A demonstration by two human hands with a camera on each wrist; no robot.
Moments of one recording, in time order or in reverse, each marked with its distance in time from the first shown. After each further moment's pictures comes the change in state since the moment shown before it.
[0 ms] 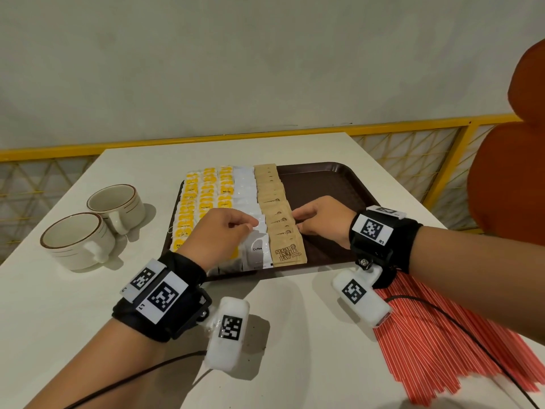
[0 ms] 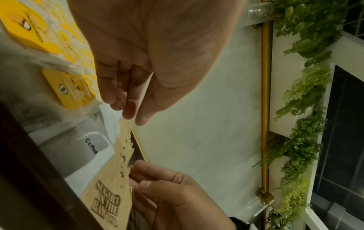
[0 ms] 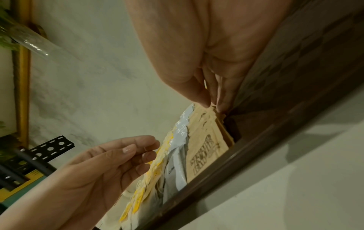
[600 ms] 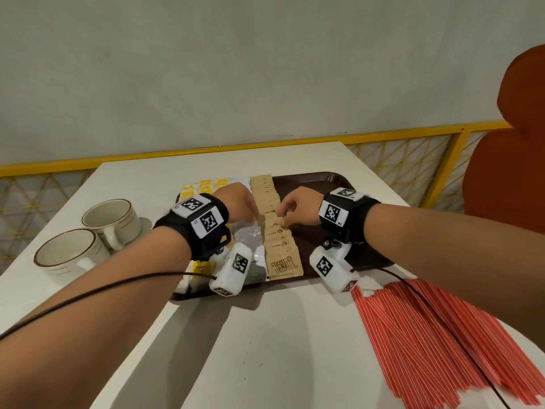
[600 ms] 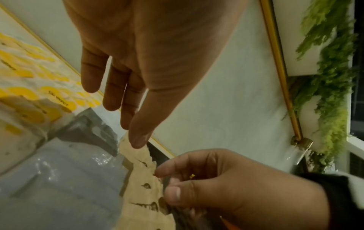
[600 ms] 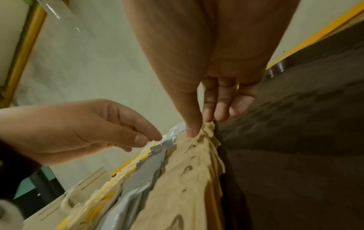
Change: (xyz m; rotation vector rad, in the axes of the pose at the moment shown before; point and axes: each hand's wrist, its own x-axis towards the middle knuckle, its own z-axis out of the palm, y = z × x) left_hand 0.090 0.030 -0.005 0.564 -0.243 -0.008; right_hand 0.046 -0.028 -0.013 -0.405 -0.057 -0.074
